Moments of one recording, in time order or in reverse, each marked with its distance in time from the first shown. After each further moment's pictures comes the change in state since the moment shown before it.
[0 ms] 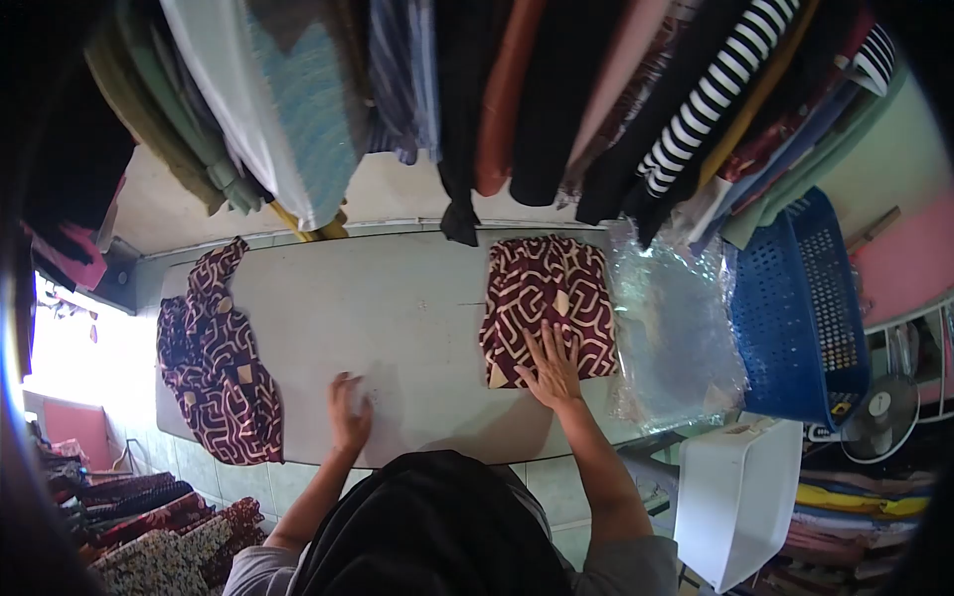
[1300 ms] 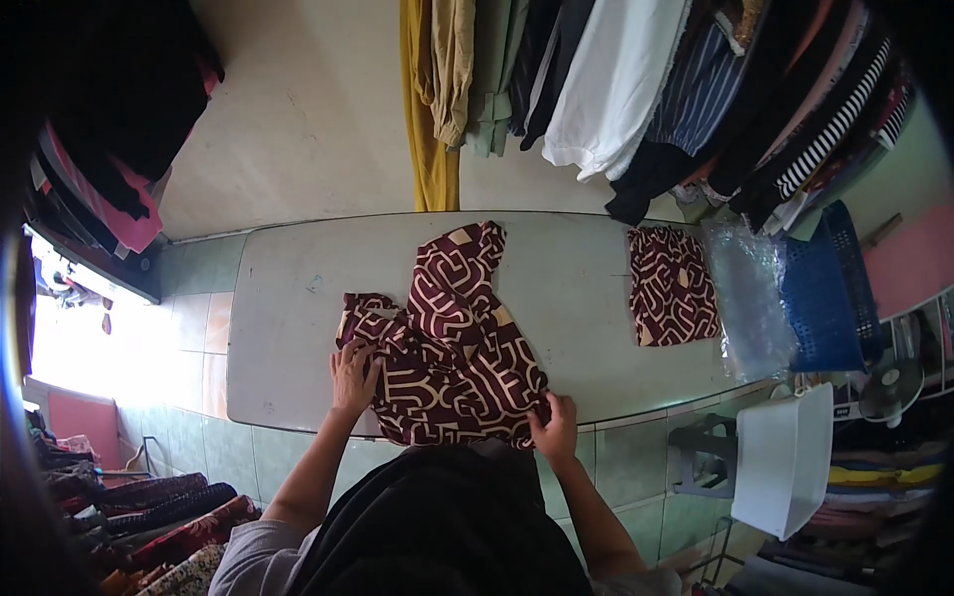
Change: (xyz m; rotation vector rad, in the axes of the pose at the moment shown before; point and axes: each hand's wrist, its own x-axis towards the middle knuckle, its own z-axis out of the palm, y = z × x) left_hand 0.021 -0.216 -0.208 0.266 -0.223 -0.018; right_hand -0.072 -0.344 0.014 0.643 0.203 0.313
